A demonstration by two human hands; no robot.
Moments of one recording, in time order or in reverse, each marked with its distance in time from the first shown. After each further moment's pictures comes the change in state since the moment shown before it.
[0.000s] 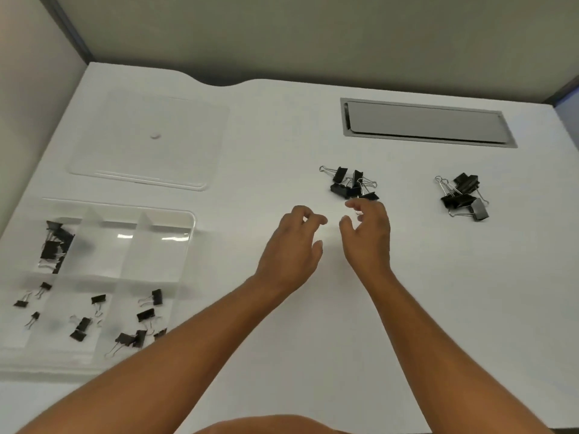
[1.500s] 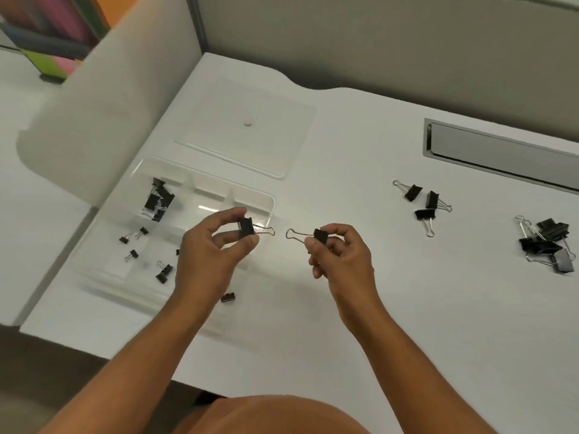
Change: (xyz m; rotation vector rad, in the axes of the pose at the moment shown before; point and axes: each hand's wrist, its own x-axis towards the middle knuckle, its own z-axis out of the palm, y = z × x) left_hand -0.142 -0.056 -0.159 -0.745 0.520 -0.713; right_hand -0.114 -0.126 0.044 0.618 -0.540 0.280
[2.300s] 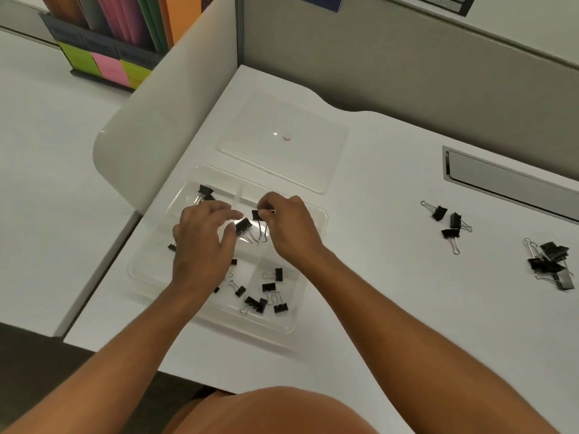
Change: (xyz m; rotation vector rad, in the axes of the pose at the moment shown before) left_hand 0.081 -0.053 -0.116 0.609 0.108 0.385; right_hand 0.061 -0.007 0.189 -0.910 -0.205 -0.436
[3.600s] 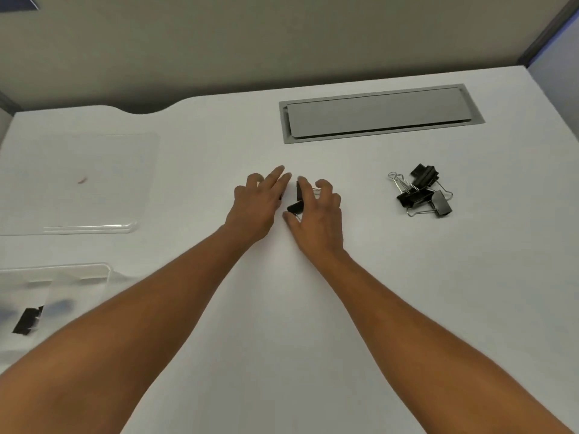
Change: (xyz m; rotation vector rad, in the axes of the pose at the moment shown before) left_hand 0.069 0.275 0.382 0.565 -0.469 0.738; right_hand -0.057 0.372 -0.202 -0.237 0.485 0.371
